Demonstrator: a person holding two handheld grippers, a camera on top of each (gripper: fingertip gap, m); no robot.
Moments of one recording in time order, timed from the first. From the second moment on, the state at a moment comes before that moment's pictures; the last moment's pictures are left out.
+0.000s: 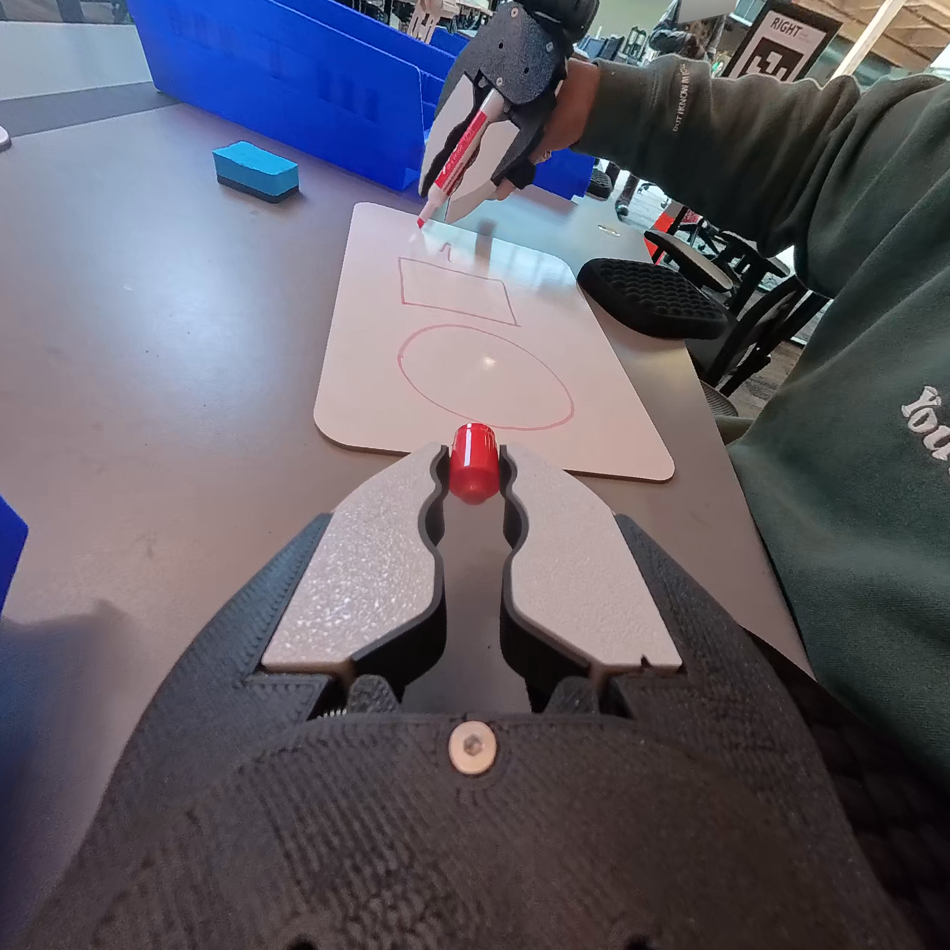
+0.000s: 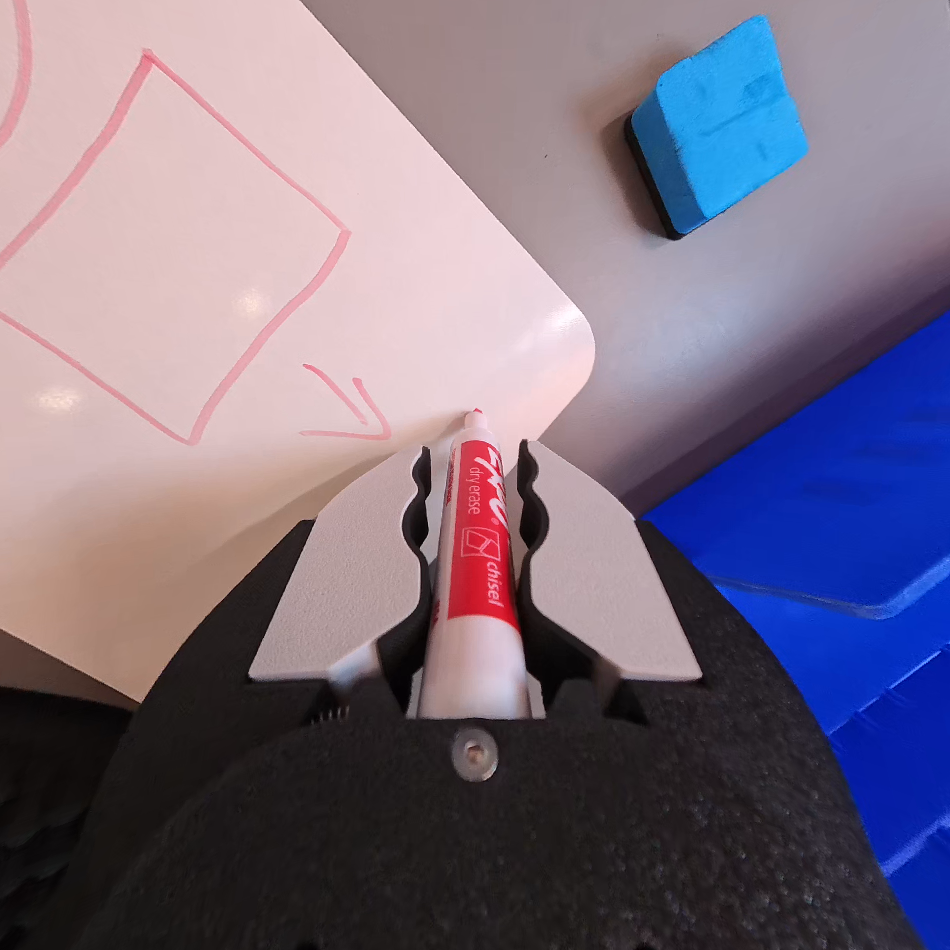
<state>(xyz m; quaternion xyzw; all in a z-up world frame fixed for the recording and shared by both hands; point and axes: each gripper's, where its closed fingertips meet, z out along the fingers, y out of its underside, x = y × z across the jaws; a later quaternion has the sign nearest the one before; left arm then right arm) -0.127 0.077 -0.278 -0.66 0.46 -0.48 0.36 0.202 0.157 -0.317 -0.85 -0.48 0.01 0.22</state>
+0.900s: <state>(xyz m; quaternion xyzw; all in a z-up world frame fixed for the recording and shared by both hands) -0.127 0.079 -0.279 -0.66 0.46 -0.48 0.36 0.230 0.116 -0.317 -0.87 -0.47 0.01 0.18</state>
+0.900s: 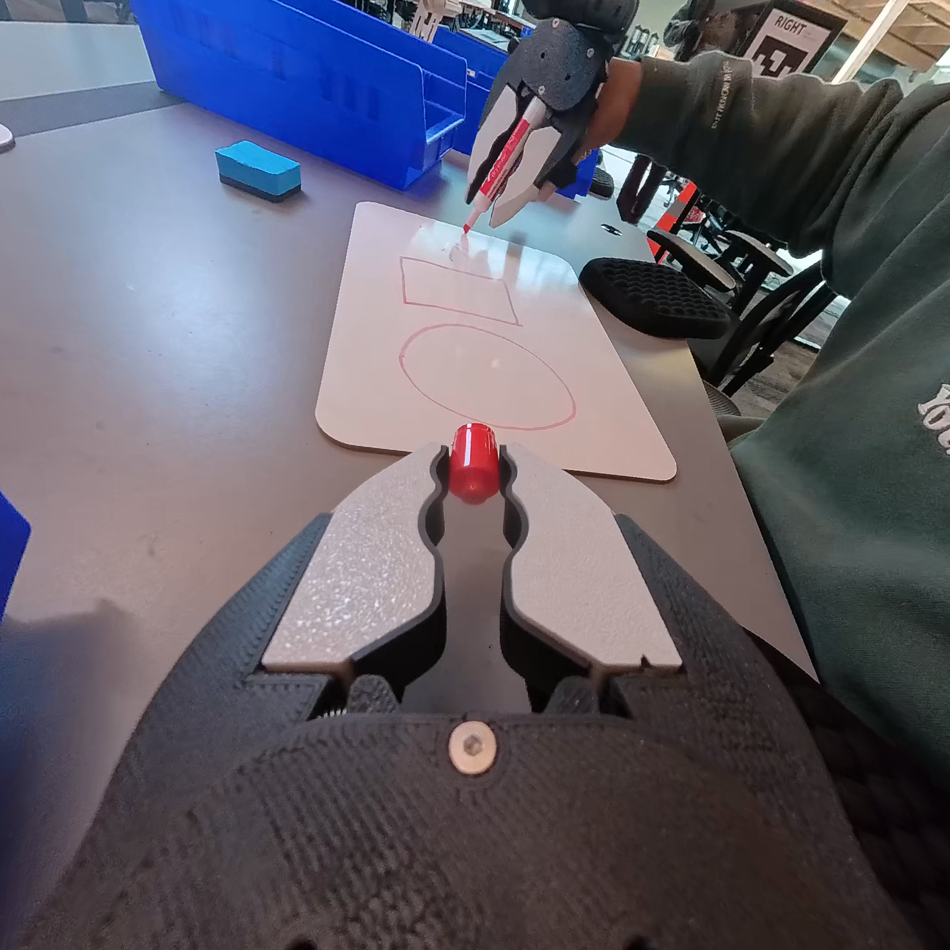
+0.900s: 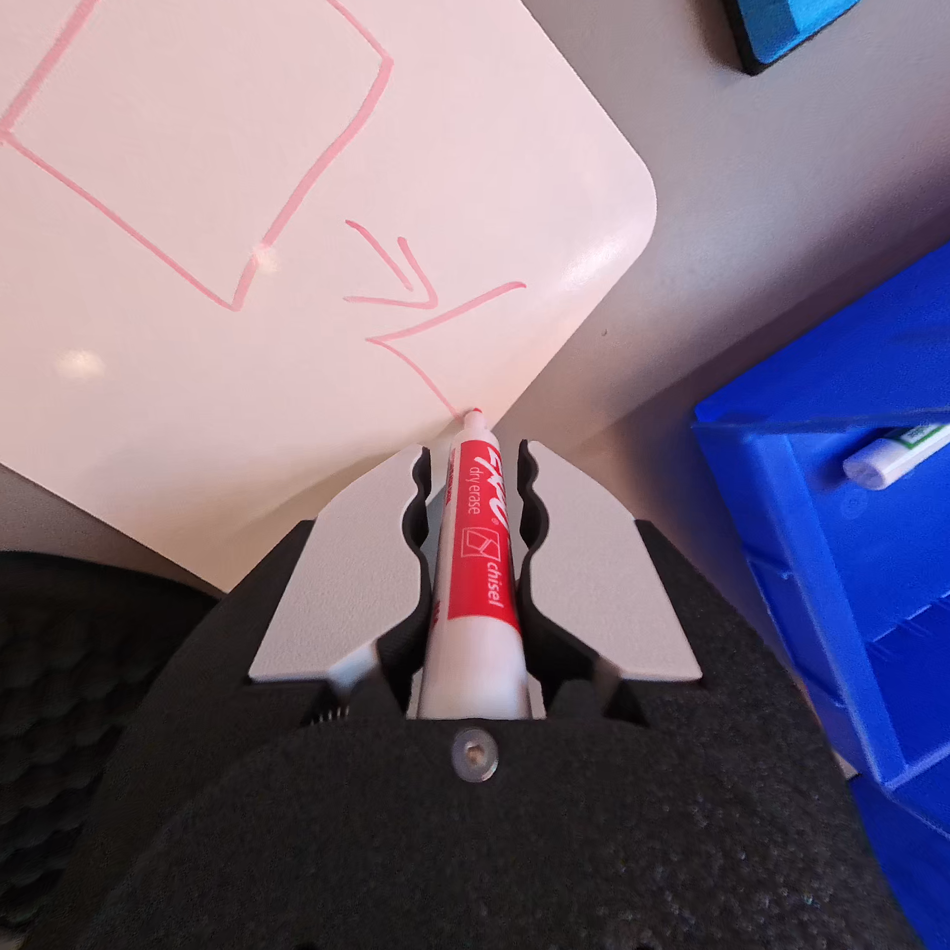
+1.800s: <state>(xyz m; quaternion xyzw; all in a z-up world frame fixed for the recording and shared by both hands) -0.114 0.059 -0.259 -0.61 0.47 -0.51 0.39 0.049 0.073 -0.224 -0.69 -0.48 0.28 0.47</state>
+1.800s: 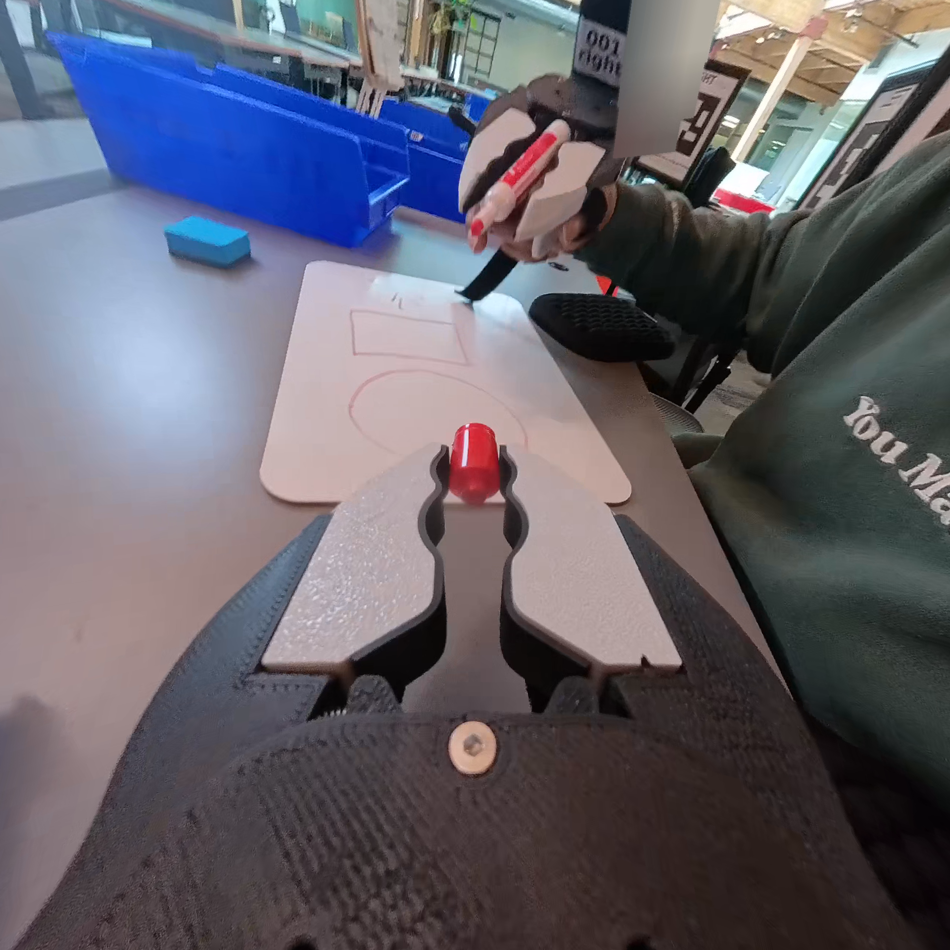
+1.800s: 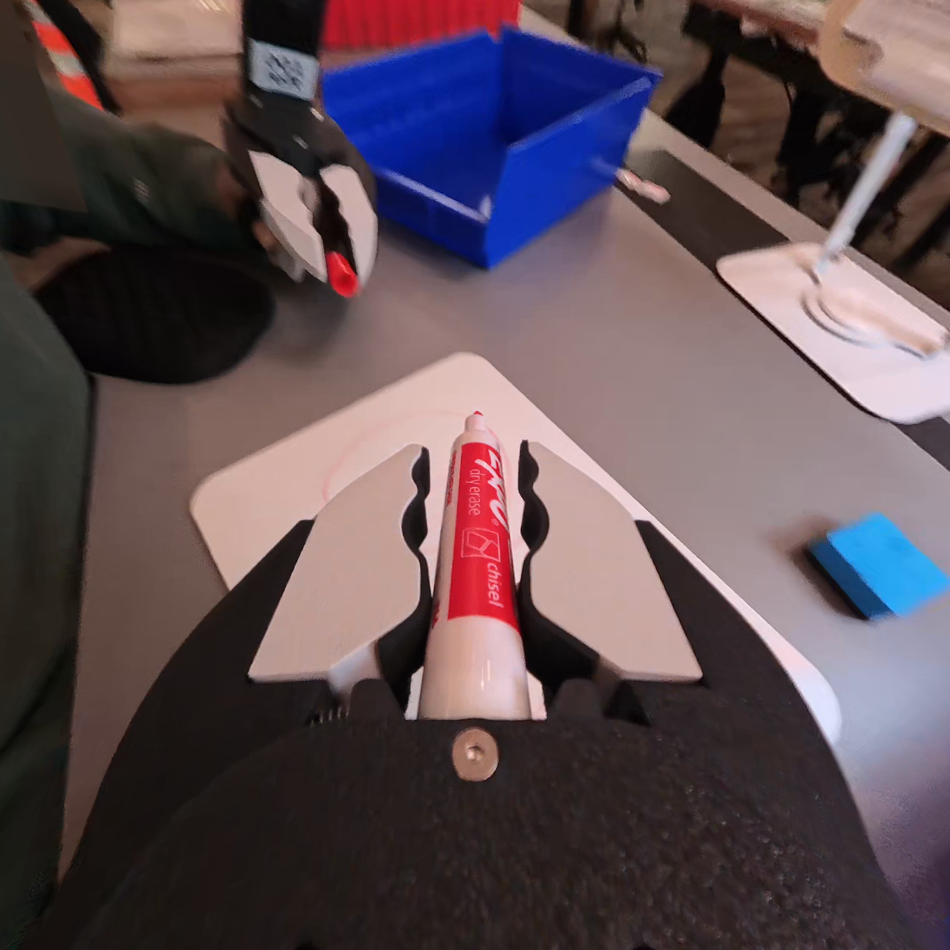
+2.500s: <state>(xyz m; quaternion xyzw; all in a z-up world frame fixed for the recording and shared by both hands) -0.091 -0.001 -0.226 -0.45 0.56 -0.46 0.52 -0.062 -0.010 -0.213 -0.63 -0.34 0.46 0.53</state>
